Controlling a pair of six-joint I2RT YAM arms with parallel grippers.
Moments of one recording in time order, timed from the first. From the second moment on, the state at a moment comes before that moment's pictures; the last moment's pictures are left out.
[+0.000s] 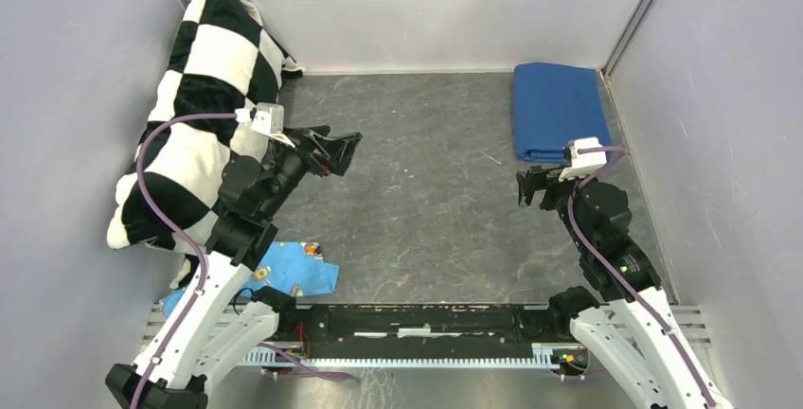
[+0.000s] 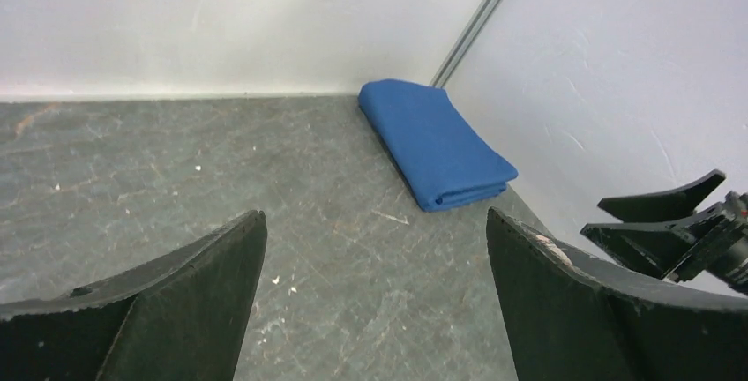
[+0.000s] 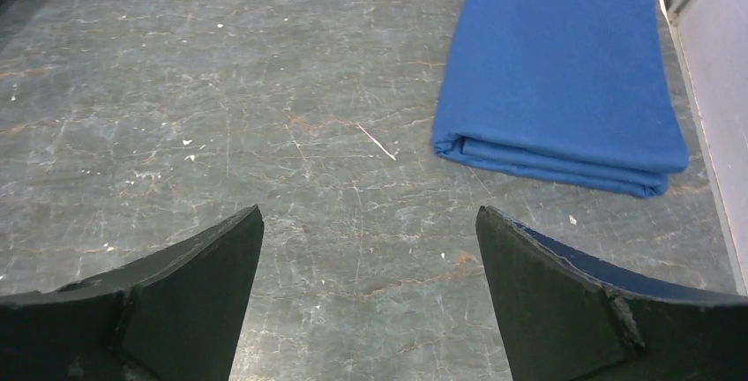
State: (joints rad) left arm -0.38 0.74 0.79 0.06 0.16 -0.45; right arm 0.37 0.52 0.68 -0.34 0.17 0.07
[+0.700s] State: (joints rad) left arm -0.40 0.77 0.78 0.27 0.11 -0.42; right arm 0.38 0.75 0.60 -0.24 0.27 0.16
